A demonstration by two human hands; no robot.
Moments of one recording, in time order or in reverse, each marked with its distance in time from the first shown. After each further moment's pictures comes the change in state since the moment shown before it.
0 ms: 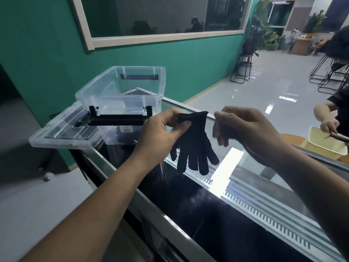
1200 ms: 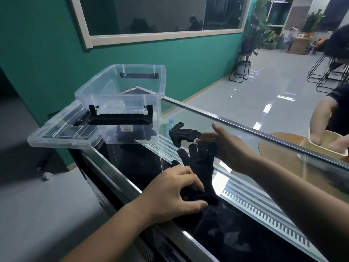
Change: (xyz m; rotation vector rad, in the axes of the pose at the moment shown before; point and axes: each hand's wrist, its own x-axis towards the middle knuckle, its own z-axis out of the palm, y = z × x) left_hand -0.095 -0.022 0.009 0.353 -0.550 0.033; right_hand 0.031 0.108 0.014 0.373 0.117 0.483
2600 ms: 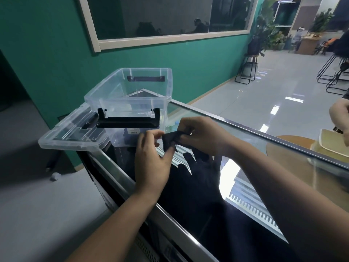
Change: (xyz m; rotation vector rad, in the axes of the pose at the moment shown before) left_hand 0.035 -0.029 -0.022 -0.008 0.908 -0.316; right_hand 0.001 -0.058 0.082 -1.089 -0.130 -0.638
